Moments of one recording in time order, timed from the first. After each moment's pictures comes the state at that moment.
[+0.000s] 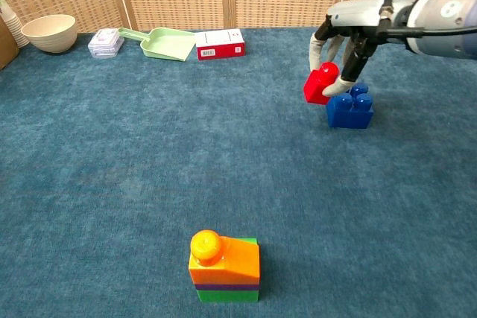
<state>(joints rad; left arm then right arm) -0.01 -1.15 0.01 -1.71 1.56 1.54 0.04 0.94 -1.40 0.26 -1.72 -0.55 0.94 -0.58</state>
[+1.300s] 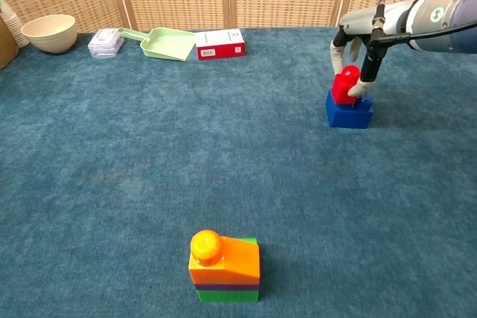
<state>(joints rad) -0.03 -1.17 0.01 -1.68 1.54 1.50 0.04 1.07 -1.40 0.16 -1.59 -0.38 0.93 -0.72</state>
